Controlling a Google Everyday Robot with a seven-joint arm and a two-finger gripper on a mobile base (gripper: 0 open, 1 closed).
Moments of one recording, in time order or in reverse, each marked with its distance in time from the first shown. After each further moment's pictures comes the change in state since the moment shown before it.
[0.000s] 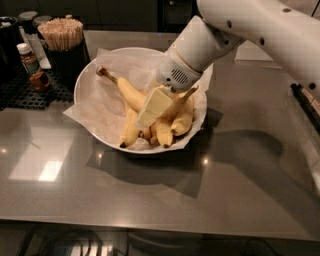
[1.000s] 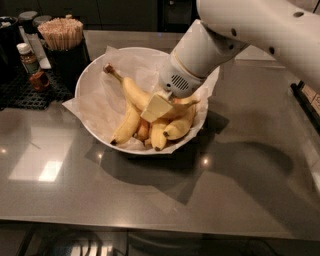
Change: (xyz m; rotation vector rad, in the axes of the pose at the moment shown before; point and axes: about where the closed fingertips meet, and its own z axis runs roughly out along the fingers) arm 0.007 0.008 -0.006 0.114 0.041 0.065
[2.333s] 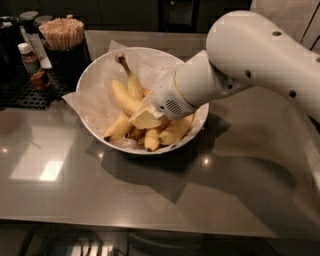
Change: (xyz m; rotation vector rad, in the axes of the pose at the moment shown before) arm -0.014 0.030 0.020 0.042 -0.231 -0.002
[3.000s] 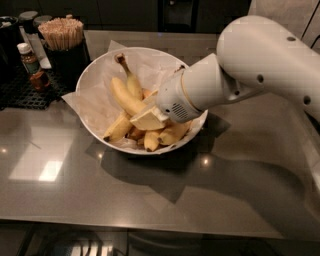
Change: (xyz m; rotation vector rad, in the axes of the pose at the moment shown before) arm 0.001 0.001 -0.012 0.013 -0.060 -0.024
